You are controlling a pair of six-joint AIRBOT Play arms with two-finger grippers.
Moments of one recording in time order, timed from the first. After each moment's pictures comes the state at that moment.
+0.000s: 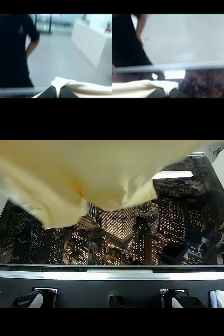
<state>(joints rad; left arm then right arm) 0.23 -0.76 1.83 1.02 -0.93 -1.43 -0.04 -0.96 1.86 -1.27 0.98 1.59</state>
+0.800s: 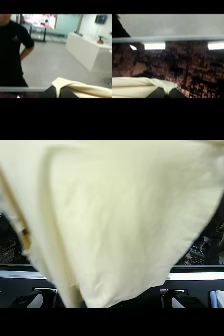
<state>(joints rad) 0.23 -0.87 1.73 1.00 -0.89 -1.42 -0.05 -1.06 1.90 -1.44 1.27 1.59</state>
